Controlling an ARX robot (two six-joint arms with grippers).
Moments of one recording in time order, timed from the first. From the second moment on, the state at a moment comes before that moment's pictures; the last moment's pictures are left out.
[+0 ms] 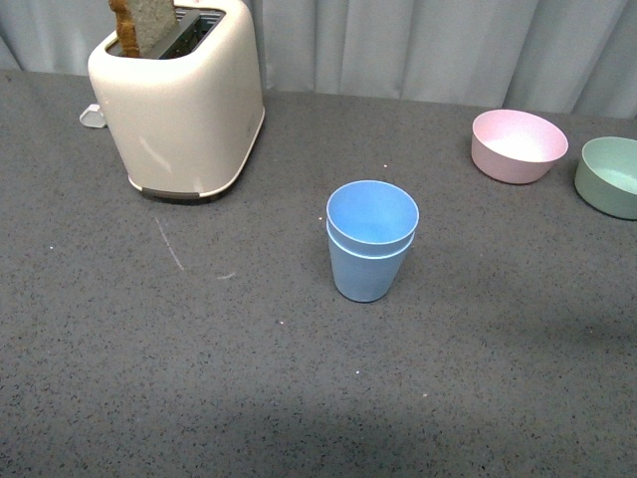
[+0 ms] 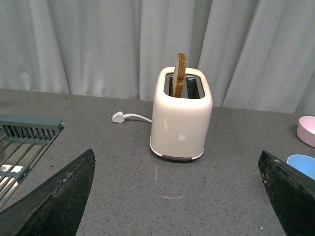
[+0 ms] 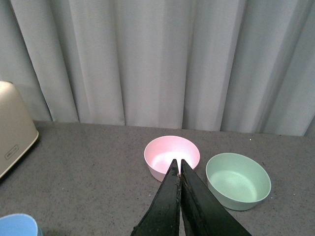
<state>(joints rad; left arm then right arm) 0.00 0.00 0.02 0.00 0.00 0.00 0.16 1.32 0.19 1.12 0.15 0.00</state>
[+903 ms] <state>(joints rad) 0.00 0.00 0.02 0.00 0.00 0.00 0.00 0.52 0.00 0.51 0.00 0.00</state>
